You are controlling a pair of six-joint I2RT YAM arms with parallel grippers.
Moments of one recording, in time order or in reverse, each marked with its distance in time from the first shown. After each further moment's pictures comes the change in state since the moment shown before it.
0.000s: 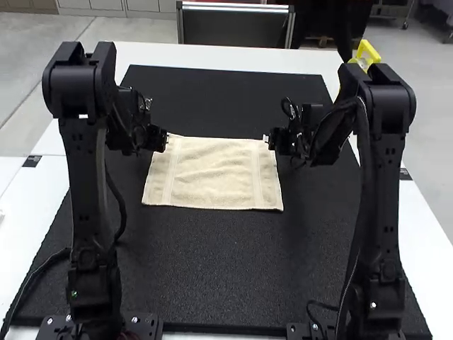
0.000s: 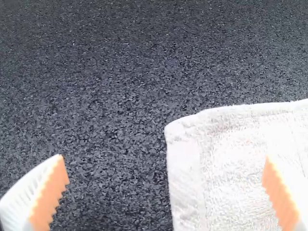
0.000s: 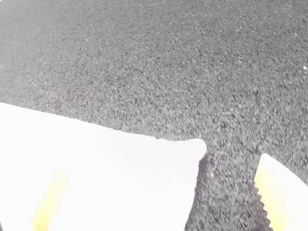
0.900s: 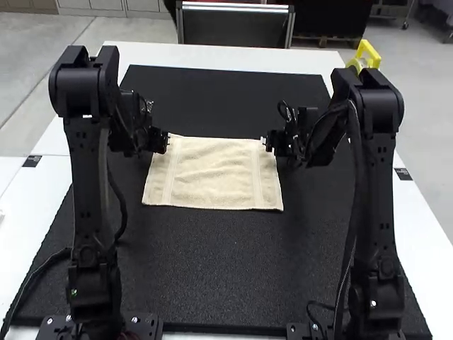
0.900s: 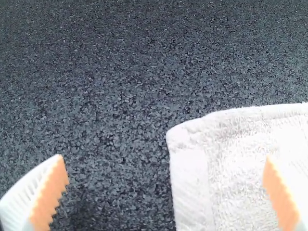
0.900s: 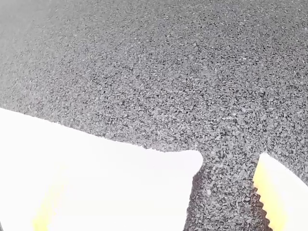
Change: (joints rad) left arm 0.000 0.070 0.055 0.014 0.012 0.000; right arm 0.005 0.093 0.080 0.002 0.000 0.000
